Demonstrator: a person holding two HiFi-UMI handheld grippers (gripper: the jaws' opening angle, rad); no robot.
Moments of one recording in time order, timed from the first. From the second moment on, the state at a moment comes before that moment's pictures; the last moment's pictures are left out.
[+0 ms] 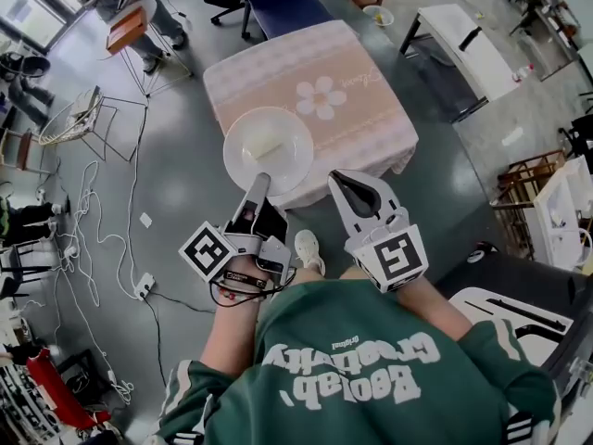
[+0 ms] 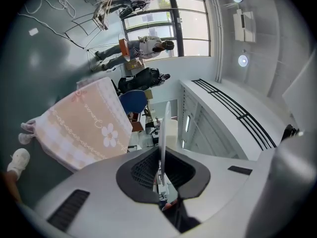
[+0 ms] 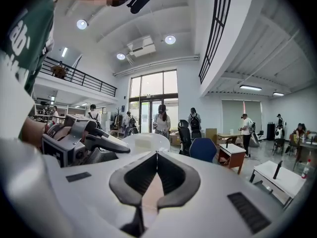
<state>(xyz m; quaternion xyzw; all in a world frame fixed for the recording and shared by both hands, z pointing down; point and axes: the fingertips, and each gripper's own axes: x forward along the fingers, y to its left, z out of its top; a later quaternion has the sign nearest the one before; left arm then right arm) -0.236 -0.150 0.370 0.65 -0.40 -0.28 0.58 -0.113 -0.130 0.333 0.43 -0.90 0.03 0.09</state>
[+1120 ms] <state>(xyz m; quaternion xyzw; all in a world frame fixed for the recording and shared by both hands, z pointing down) -0.272 -0.213 0.370 0.66 -0.37 -0.29 0.58 -0.149 -0.181 0.327 0.46 -0.88 0.03 0.10</state>
